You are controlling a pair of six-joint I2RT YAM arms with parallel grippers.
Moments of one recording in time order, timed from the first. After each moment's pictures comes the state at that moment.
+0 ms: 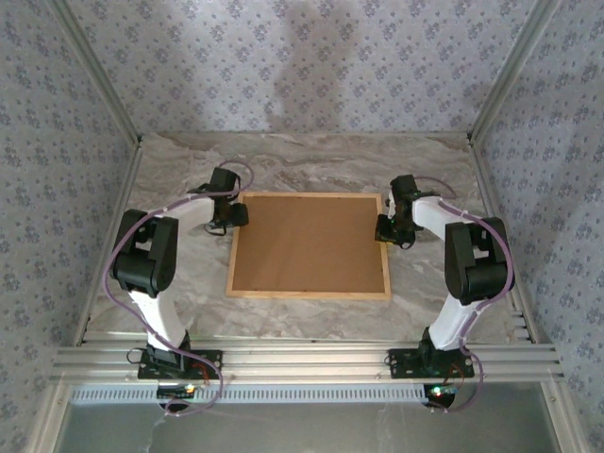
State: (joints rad) left arm -0.29 1.85 1.14 -0.43 -0.07 -0.38; right arm 0.16 1.76 1.06 -0.64 -0.17 0.29
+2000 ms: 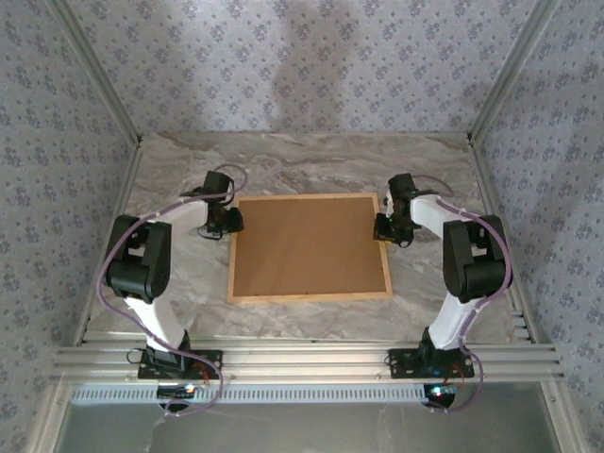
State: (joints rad) left arm -0.26 1.79 1.09 -0.48 0.06 -0.39; right arm 0.17 1.78 1.09 -0.64 -0.17 0.29
